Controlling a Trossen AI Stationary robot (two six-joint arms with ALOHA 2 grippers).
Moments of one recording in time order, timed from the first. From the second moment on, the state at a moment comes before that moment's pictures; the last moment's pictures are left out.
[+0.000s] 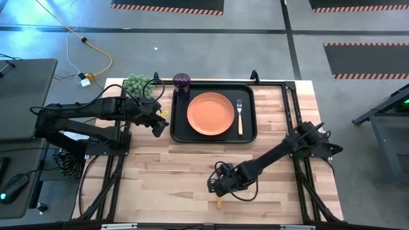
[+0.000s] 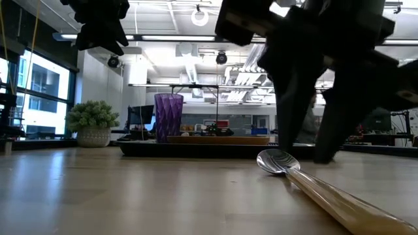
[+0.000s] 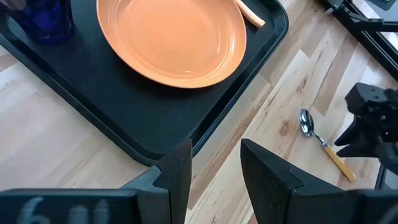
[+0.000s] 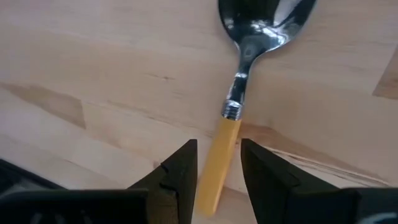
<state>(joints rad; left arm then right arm) 0.10 0.94 0.93 -0.82 -0.10 -0.65 0.51 1.99 1.35 -0.50 0.02 1.93</state>
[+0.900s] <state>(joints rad) 0.10 0.94 0.93 -0.82 -0.10 -0.62 0.50 2.05 1.35 -0.50 0.03 1.99</state>
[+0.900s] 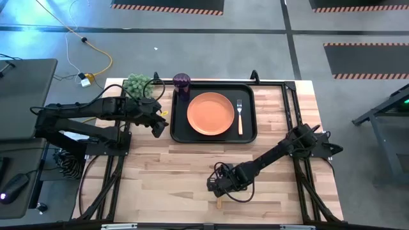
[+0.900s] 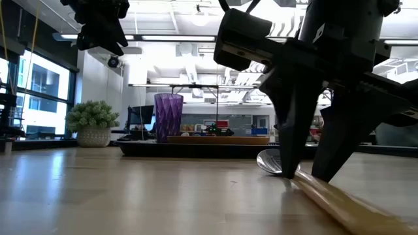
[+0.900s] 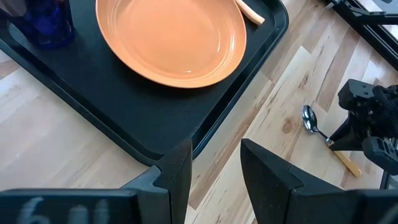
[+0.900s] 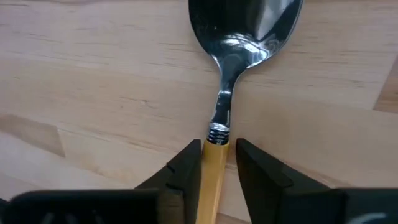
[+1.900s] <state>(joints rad) 0.10 0.94 0.93 -0.82 -0.10 -0.56 0.50 2.06 1.35 -0.50 0.08 2.01</state>
